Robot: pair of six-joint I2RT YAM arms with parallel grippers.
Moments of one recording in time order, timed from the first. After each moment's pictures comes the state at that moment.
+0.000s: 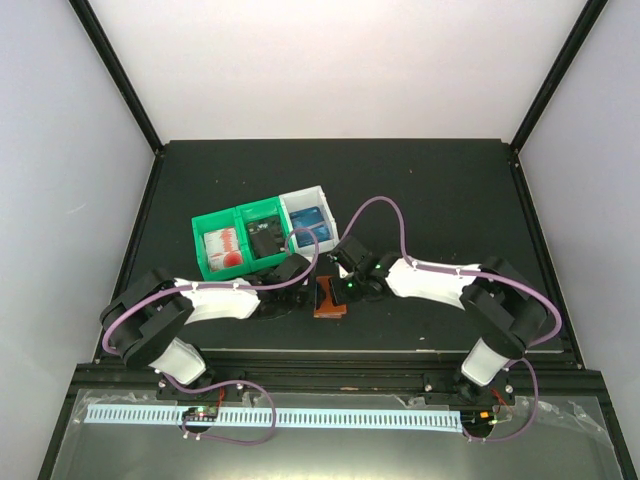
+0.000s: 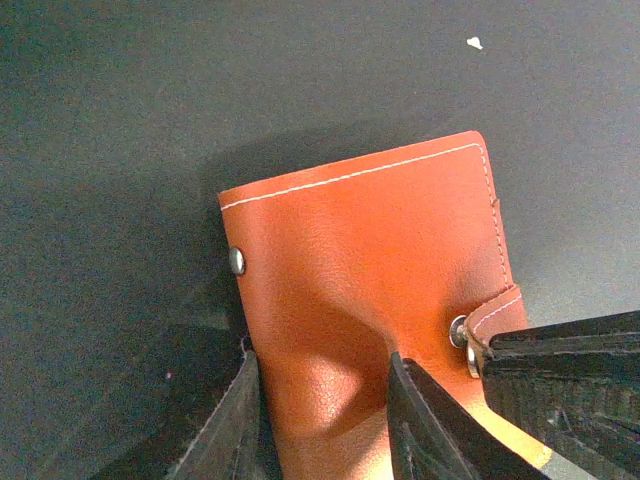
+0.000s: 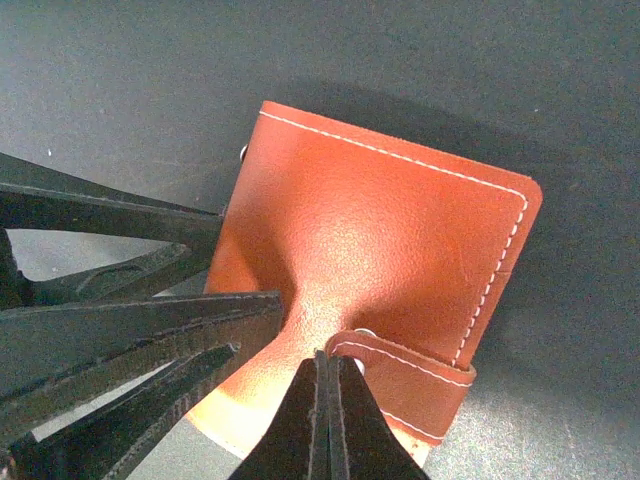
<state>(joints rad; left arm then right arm) -0.84 1.52 0.59 -0.01 0.06 -0.77 0.87 1.65 0.91 -0.35 -0.16 0.58</state>
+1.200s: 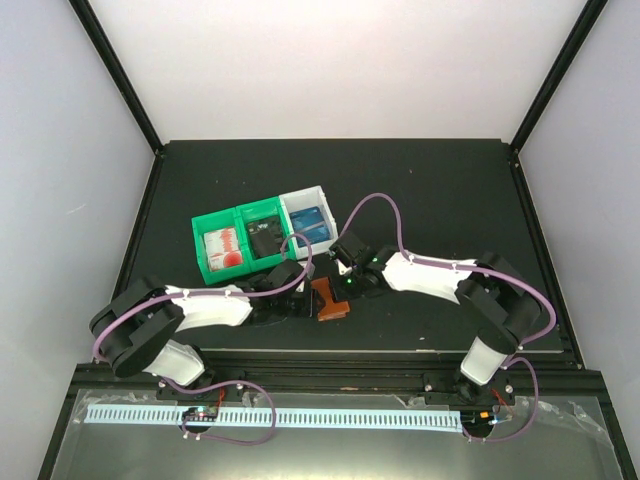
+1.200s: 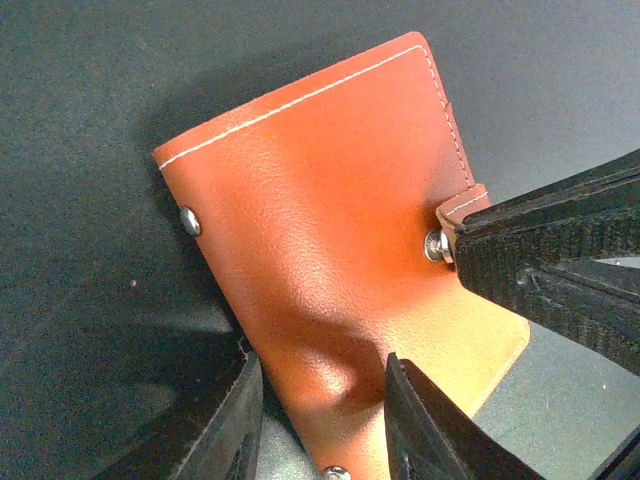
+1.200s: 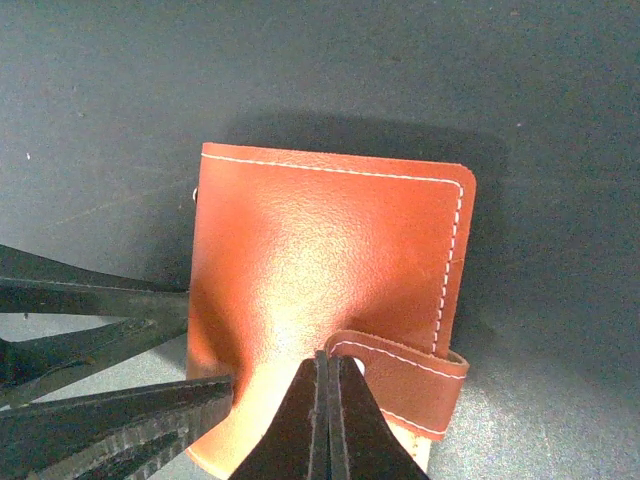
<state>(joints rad) -0.84 1.45 0.51 0.04 0.15 -0.80 0.86 1.69 0.97 -0.42 -0.17 0.55</state>
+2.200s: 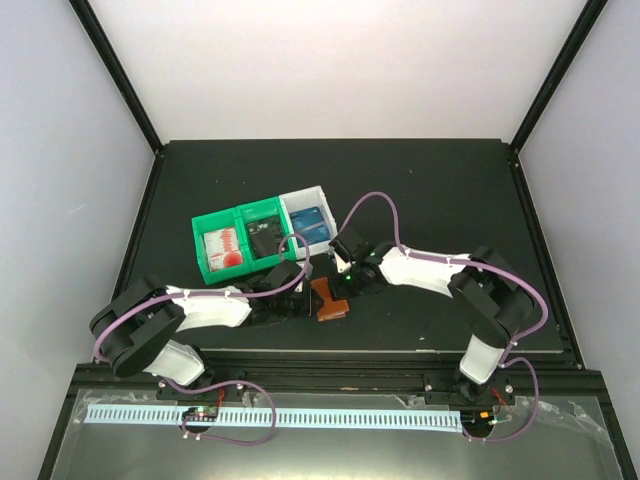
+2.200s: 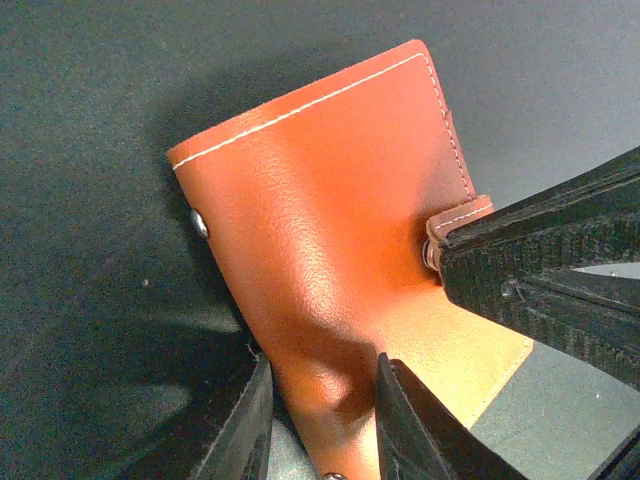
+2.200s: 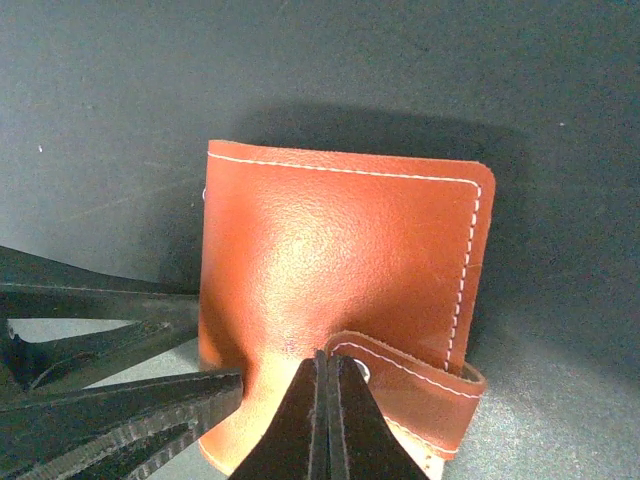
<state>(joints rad) -0.83 1.46 0.49 0.08 0.16 -0.82 0.83 1.76 1.01 -0.46 -0.26 0.52</state>
